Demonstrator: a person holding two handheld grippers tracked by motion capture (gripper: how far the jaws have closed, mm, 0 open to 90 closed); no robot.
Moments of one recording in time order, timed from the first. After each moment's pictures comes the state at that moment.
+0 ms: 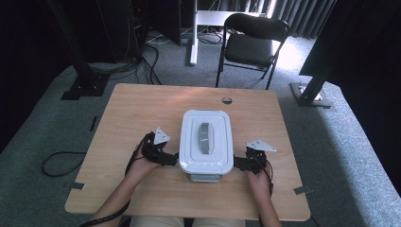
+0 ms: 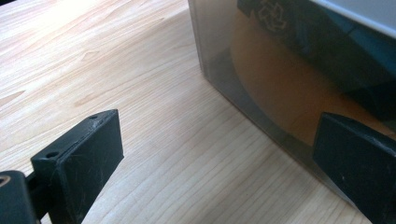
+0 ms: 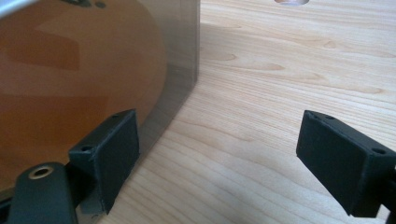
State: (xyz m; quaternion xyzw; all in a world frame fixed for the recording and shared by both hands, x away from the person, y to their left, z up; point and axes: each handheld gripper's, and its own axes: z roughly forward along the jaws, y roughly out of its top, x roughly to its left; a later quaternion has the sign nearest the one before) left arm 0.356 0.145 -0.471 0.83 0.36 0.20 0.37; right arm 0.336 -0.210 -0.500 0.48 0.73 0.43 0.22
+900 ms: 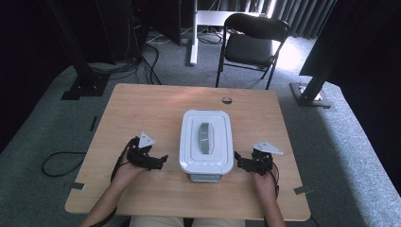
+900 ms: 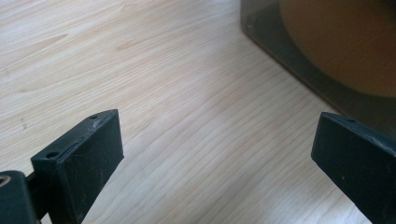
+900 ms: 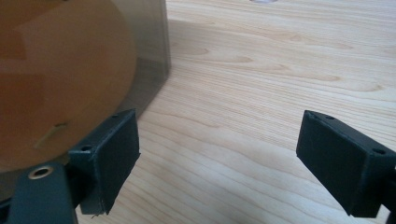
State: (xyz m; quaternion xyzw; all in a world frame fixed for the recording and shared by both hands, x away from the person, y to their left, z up) left arm 0.343 0.191 -0.481 0.82 0.40 0.20 0.35; right arm 0.330 -0.228 -0.501 0.50 0.72 0.42 0.25
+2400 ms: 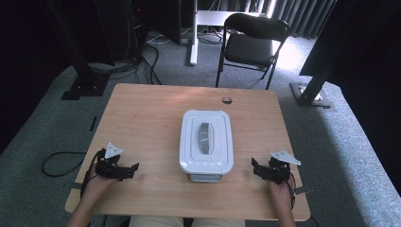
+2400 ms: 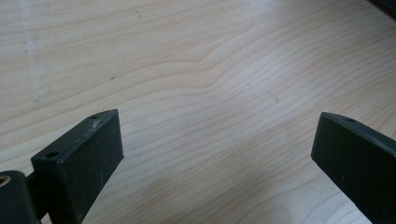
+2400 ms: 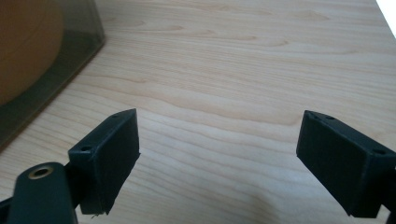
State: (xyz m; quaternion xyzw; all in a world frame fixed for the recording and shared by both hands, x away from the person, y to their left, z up) left arm 0.308 0.281 -0.498 0.79 0.48 0.21 0.32; right arm 0.302 -0.277 -0.511 0.55 0.69 0.38 0.28
